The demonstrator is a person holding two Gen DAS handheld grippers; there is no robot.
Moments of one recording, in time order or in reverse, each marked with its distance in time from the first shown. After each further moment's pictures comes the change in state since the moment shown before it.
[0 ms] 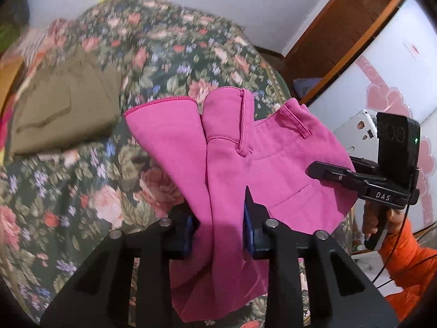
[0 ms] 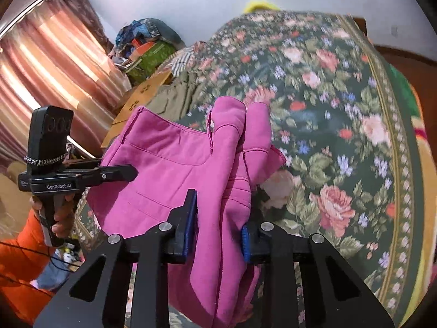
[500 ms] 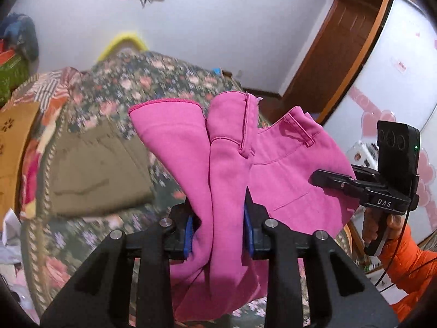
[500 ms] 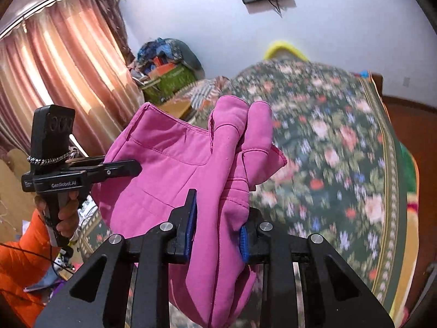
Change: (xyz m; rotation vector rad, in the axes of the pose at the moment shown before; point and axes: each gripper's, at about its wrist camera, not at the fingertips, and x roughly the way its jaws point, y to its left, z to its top) left arm -0.082 0.030 0.050 0.039 -0.239 0.017; right arm -0.019 0.055 0.064 -0.152 -0.153 -0.003
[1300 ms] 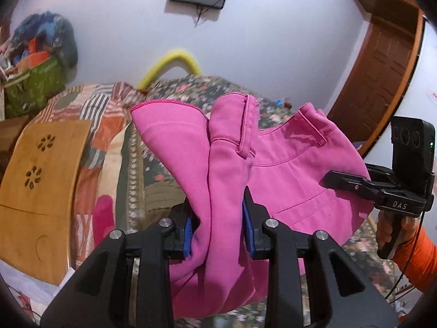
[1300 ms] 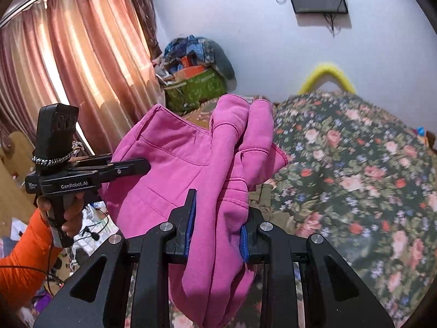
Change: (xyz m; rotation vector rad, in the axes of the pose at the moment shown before) left arm 0.007 0.216 0.068 -0.058 -0.085 0.171; right arm 0.182 0.039 0.120 -0.153 -0.005 0.089
